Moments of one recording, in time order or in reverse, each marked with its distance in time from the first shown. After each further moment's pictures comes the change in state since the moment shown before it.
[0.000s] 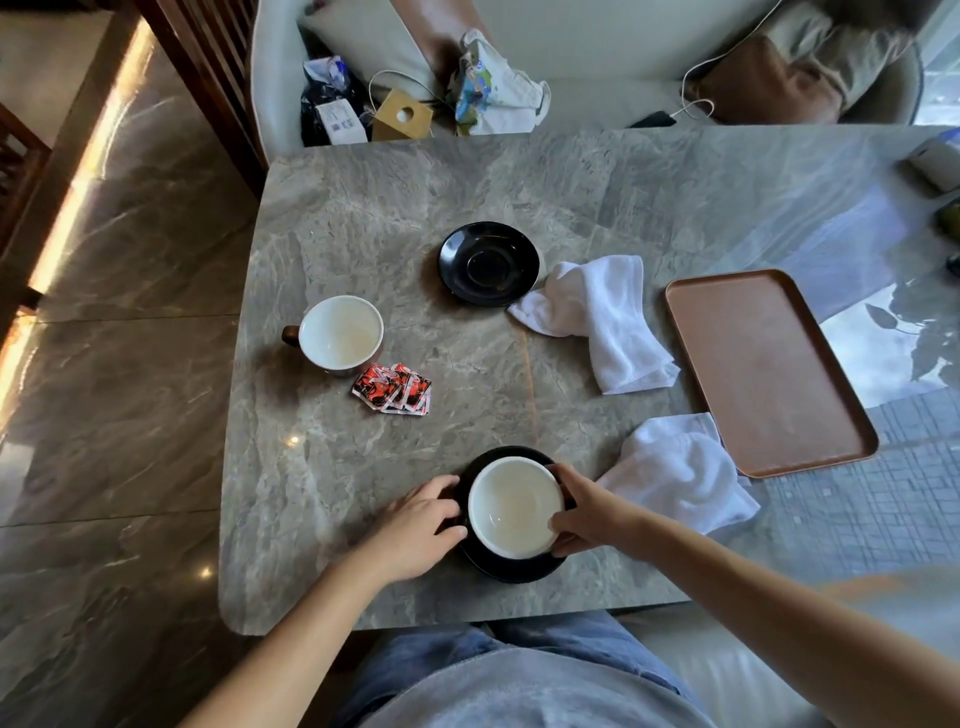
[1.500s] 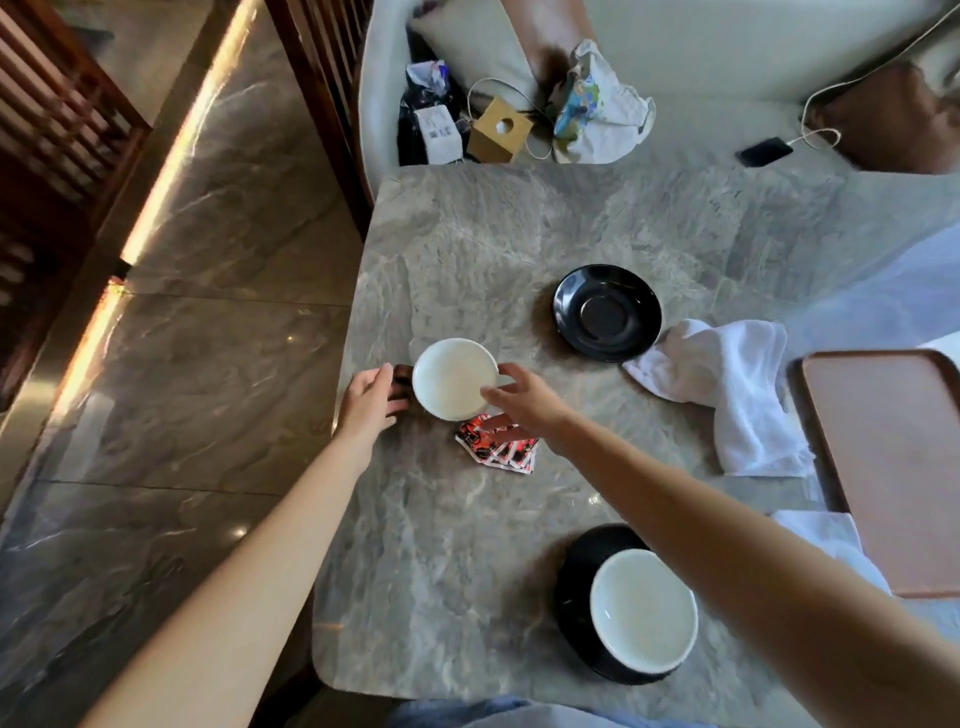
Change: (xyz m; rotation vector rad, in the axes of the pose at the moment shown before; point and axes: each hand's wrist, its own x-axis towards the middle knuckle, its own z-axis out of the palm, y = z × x) left_hand 0.046 -0.126 -0.175 -1.221 0.686 -0.473; right_hand 0.131 -0.220 0.075 0.099 0.052 -0.219
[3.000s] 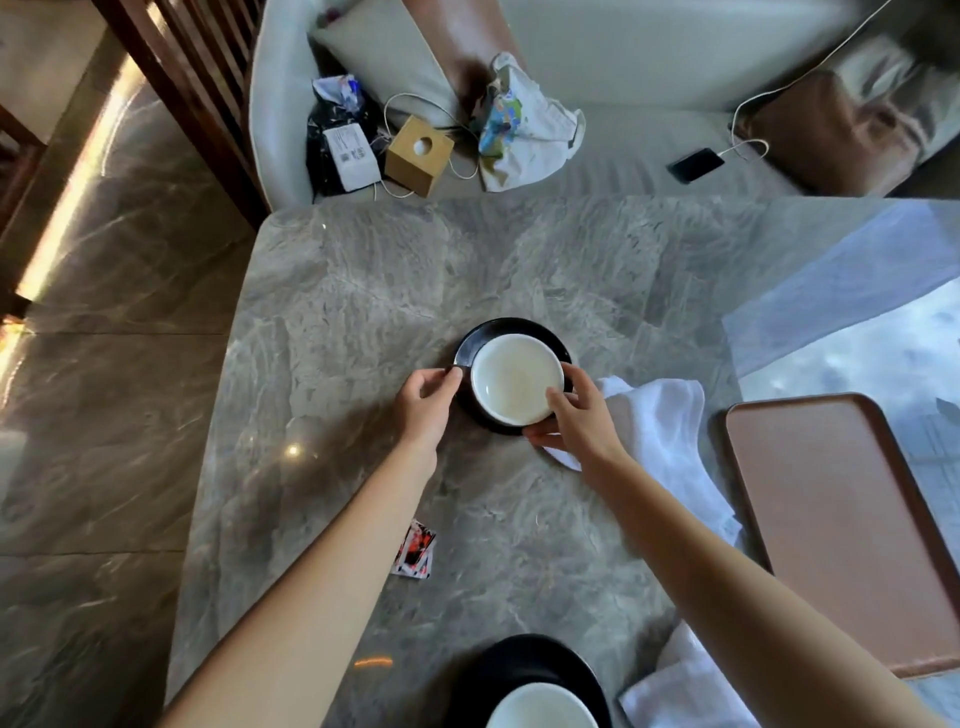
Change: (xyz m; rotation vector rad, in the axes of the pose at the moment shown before) left_hand 0.035 0.045 0.211 -0.043 -0.008 0.122; right_hand 0.030 0.013 -0.170 0.321 0.371 -0.123
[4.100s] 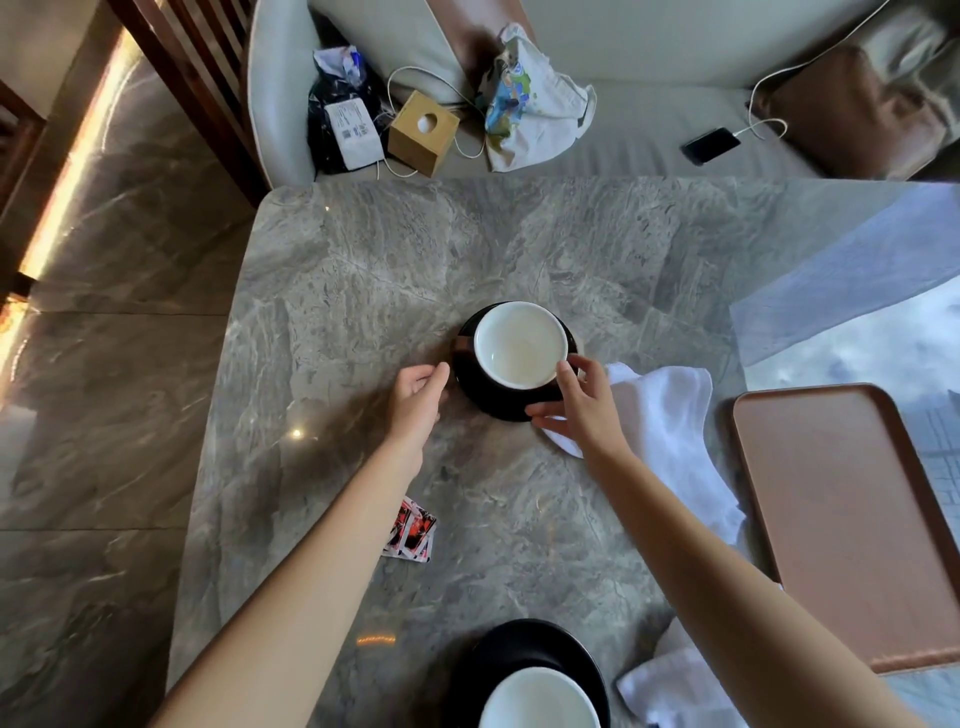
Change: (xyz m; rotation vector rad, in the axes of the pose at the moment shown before) left_hand -0.004 -0.007 -0.015 -0.012 -0.062 -0.097; right_hand 0.008 0.009 -0.001 0.090 0.049 0.001
